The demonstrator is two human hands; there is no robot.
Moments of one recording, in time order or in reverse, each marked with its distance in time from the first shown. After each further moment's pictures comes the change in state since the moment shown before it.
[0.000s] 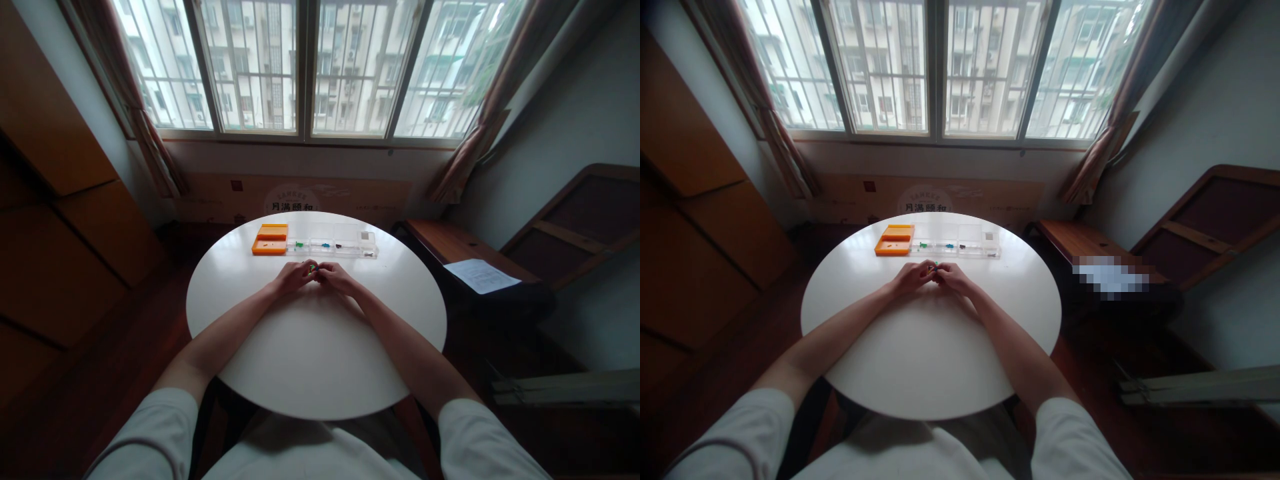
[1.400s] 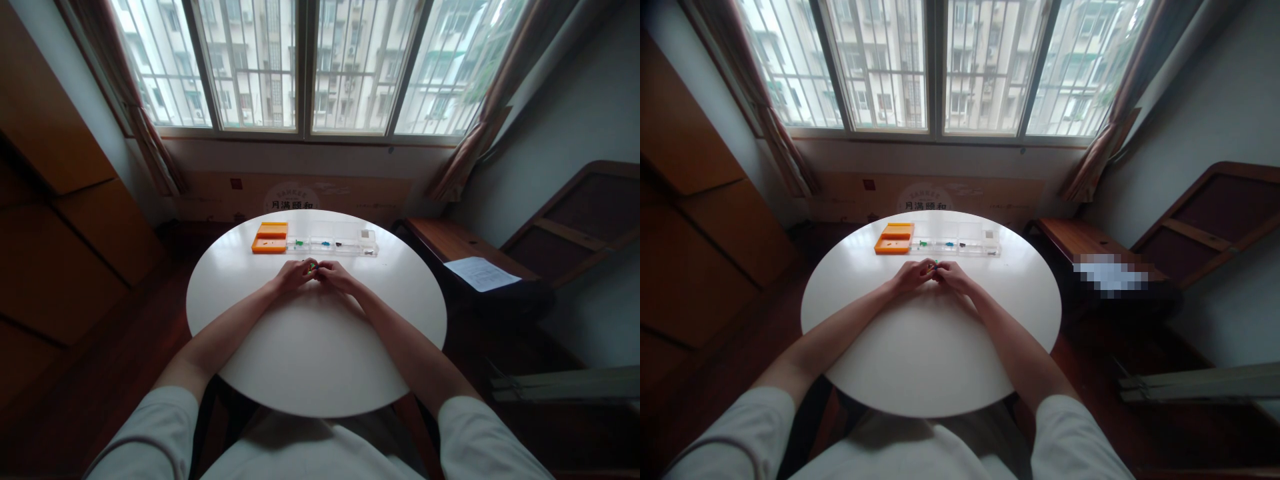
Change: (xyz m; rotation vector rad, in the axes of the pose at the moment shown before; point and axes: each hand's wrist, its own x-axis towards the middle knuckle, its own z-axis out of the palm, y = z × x) left_hand 0.000 -0.002 0.003 -0.004 0.010 0.001; right_hand 0.001 0.003 -0.002 -0.036 -0.020 -0.015
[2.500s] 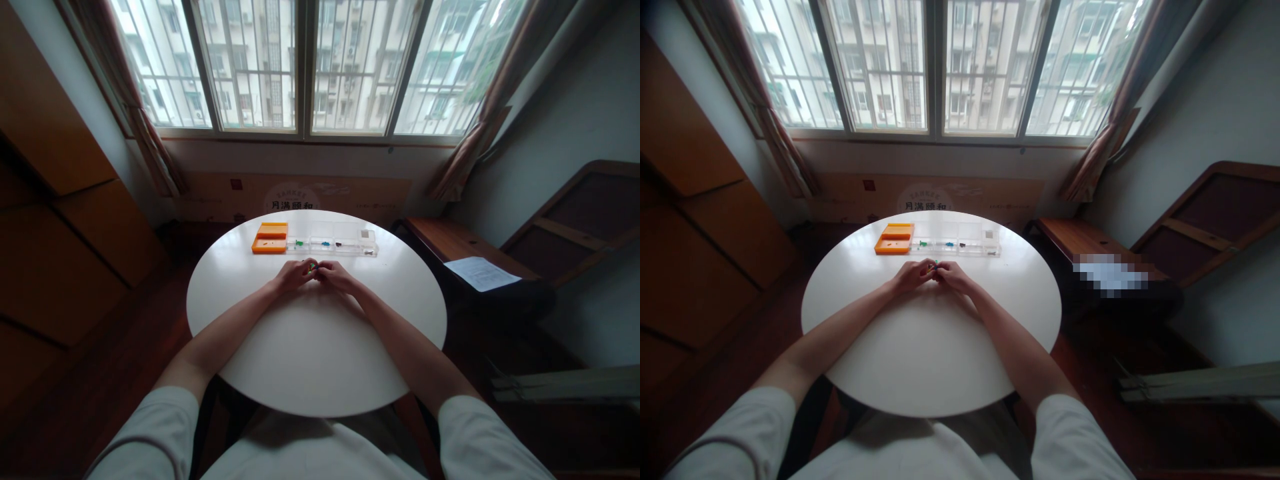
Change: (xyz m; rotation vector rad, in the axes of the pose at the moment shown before) left_hand 0.000 0.001 -0.001 -0.004 -0.004 -0.007; right_hand 0.001 0.002 -0.001 0.006 0.002 -0.010
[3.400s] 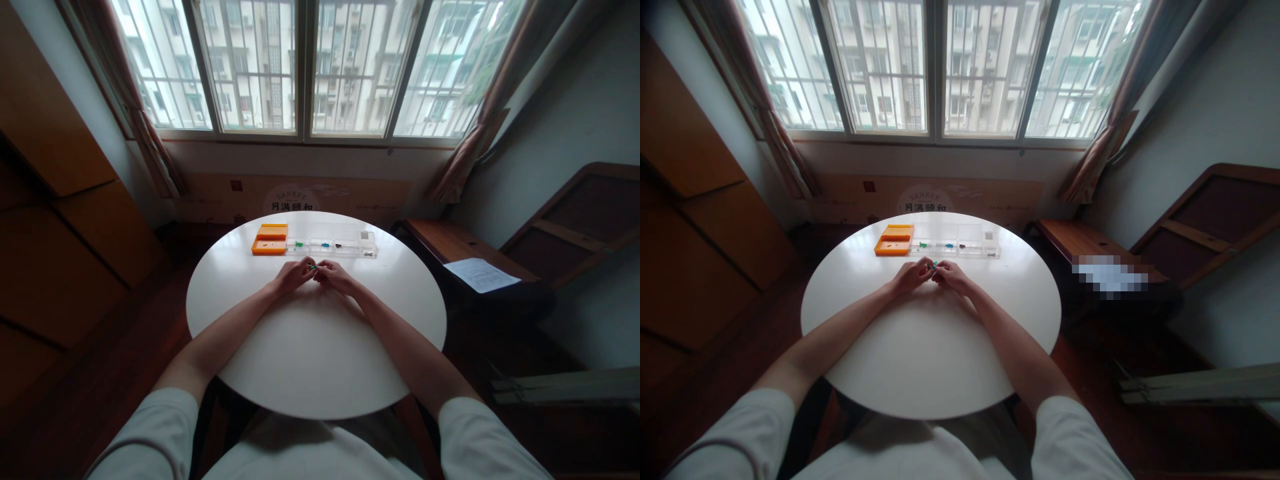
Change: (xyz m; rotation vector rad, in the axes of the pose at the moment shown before) left_hand 0.000 0.000 0.002 -0.003 0.064 -0.026; right_hand 0.000 0.000 0.000 0.108 0.049 0.080
